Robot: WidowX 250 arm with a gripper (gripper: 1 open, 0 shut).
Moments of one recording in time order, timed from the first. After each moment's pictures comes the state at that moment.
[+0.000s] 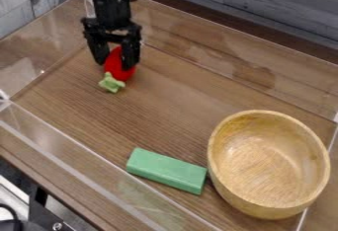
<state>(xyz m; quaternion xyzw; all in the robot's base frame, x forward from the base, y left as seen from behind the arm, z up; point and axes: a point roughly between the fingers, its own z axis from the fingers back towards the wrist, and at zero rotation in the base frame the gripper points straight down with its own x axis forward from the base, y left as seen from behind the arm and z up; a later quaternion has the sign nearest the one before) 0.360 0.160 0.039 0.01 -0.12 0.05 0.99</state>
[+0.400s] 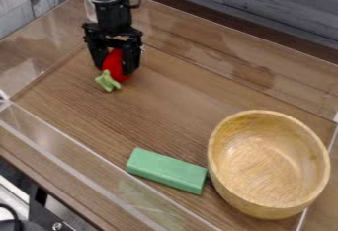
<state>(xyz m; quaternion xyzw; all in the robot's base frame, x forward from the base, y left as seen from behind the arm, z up) 0.360 0.161 0.034 0.02 -0.12 0.05 0.99</state>
